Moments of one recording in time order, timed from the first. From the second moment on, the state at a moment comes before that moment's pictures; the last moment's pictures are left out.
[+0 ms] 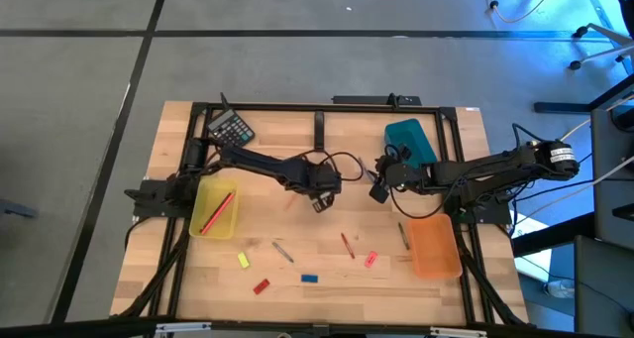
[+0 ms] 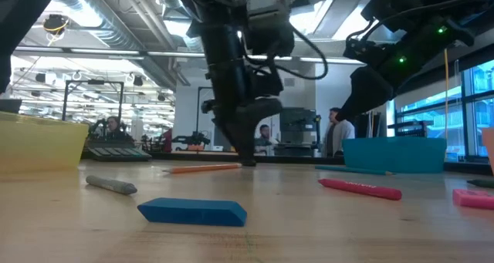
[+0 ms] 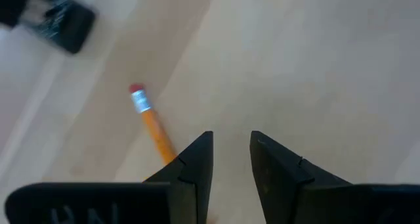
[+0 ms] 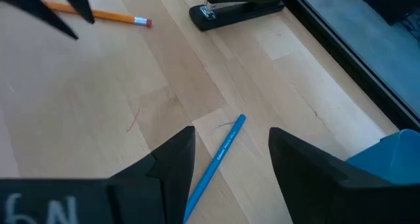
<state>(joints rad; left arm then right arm) 0.03 2.06 1.46 -0.70 -0.37 -0.48 0.01 1.20 0.52 -0.11 0.57 0.23</state>
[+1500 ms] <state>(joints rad) -0.05 1.62 1.32 -1.25 -0.41 -0.87 0.01 1.26 0.52 -0.06 0.55 0.24</state>
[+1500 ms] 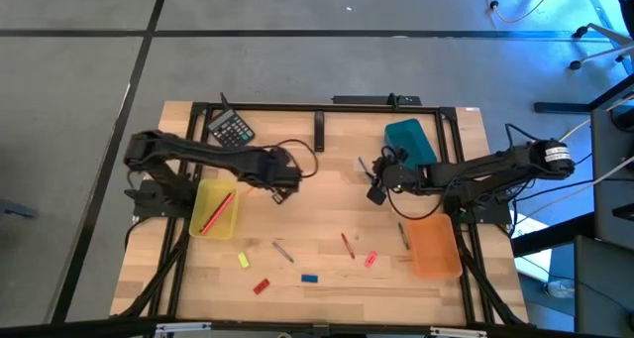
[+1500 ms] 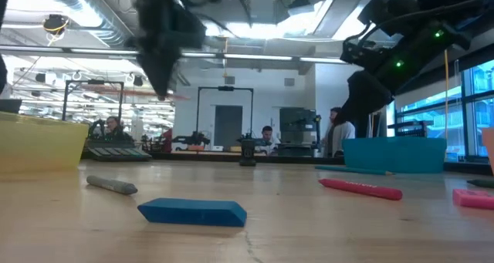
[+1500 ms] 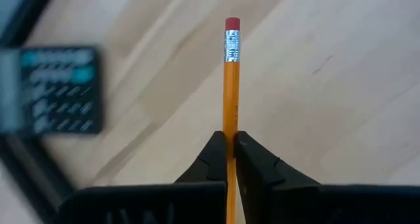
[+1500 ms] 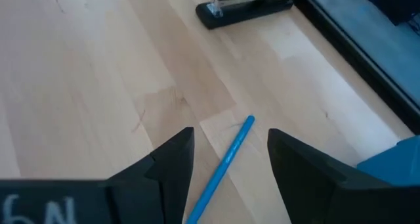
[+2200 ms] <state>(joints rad) -0.35 1.54 1.00 -1.52 -0.24 -1.61 0.01 1.33 0.52 -0.04 0.52 0.24</state>
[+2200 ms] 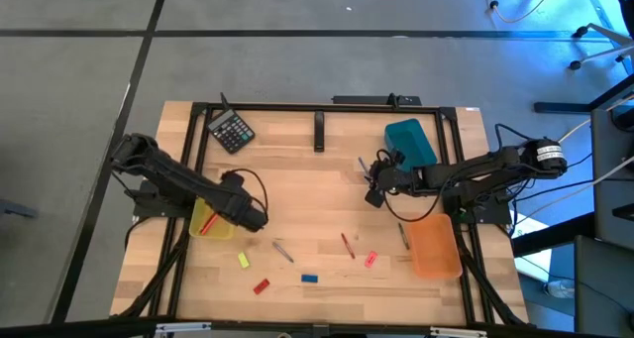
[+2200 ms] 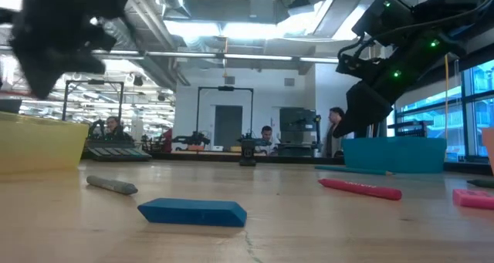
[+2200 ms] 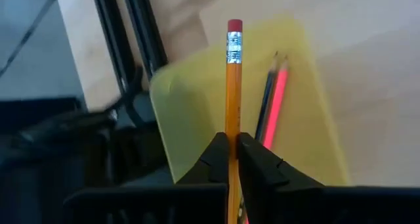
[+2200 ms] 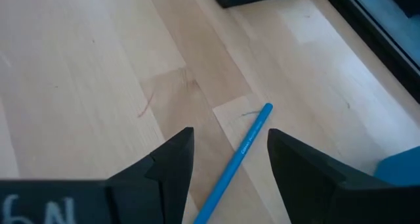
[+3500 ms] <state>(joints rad) 0.07 1.65 1.18 -0.35 -0.28 -0.26 0.01 1.24 0.52 -0.09 0.50 0.17</state>
